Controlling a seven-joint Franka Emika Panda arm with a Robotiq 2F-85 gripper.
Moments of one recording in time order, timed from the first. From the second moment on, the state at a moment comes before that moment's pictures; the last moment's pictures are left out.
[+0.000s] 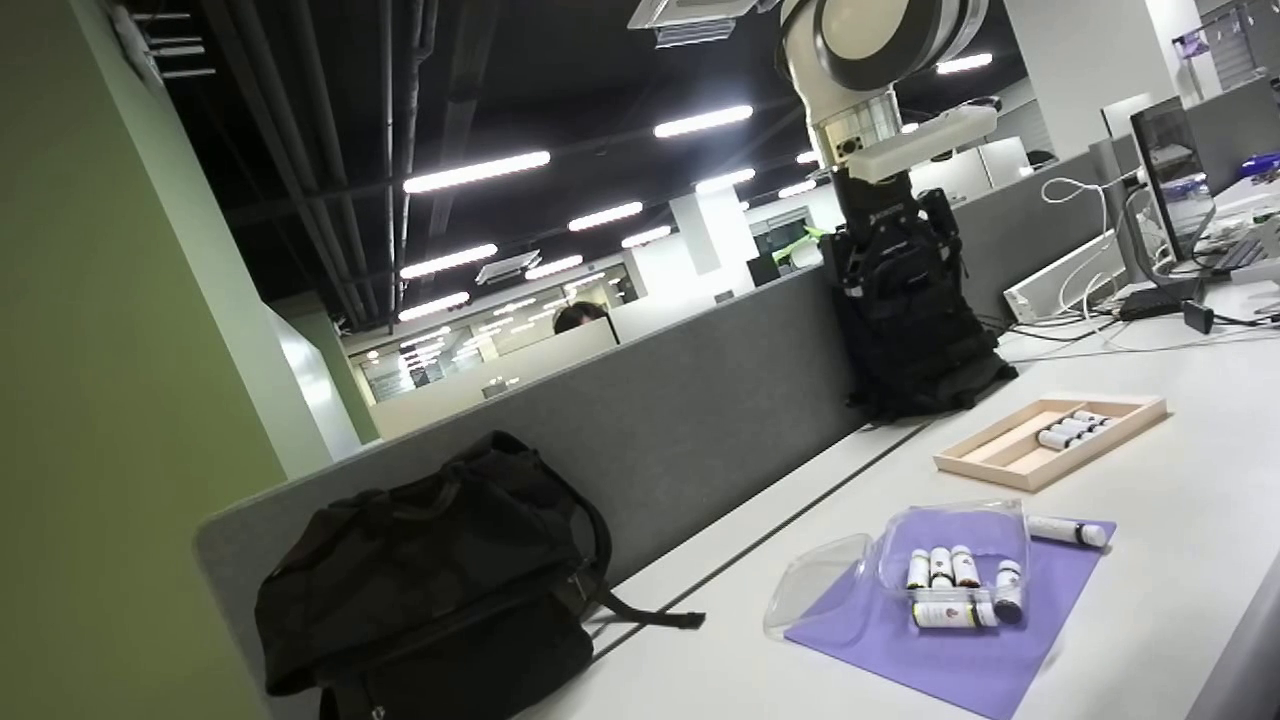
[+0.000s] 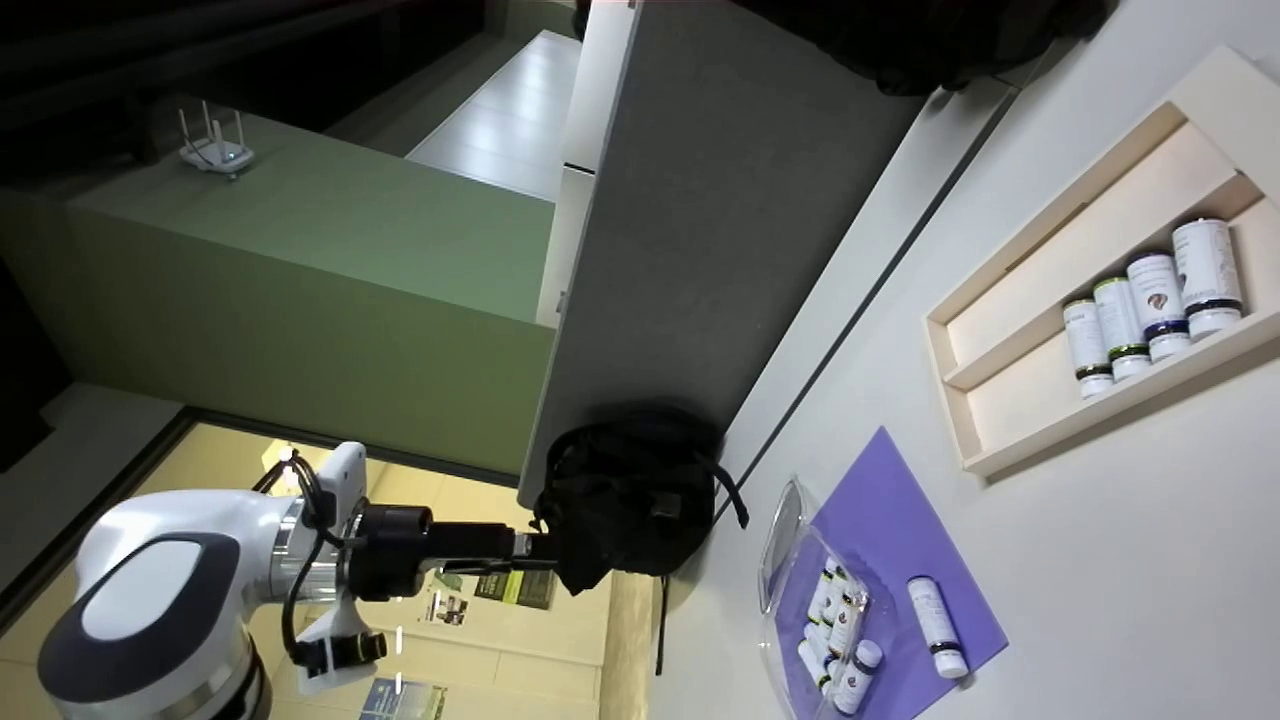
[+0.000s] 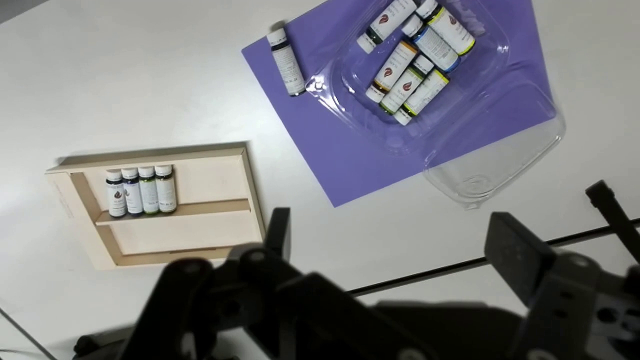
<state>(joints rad) -0.06 -0.35 0.21 -2.49 -0.03 2.30 0.55</state>
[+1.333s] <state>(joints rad) 0.11 0.39 0.08 -2.43 0.13 2.75 0.98</state>
